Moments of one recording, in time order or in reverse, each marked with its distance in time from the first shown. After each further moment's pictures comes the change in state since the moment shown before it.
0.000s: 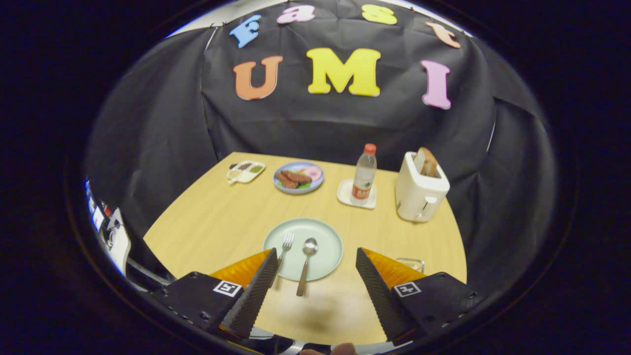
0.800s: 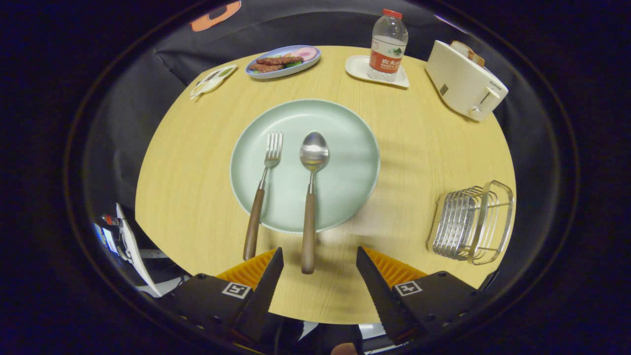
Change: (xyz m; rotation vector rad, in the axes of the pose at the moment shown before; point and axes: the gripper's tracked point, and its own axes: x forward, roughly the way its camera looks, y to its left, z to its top) arm 0.126 0.011 -0.121 0.094 0.619 -0.004
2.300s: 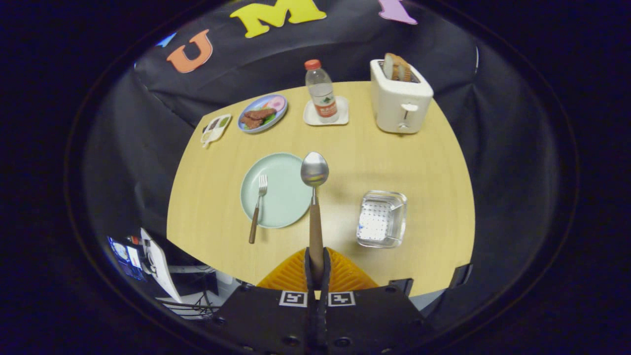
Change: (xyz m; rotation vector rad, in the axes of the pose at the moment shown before) arm -0.169 -0.120 -0.002 0.165 -0.138 0.090
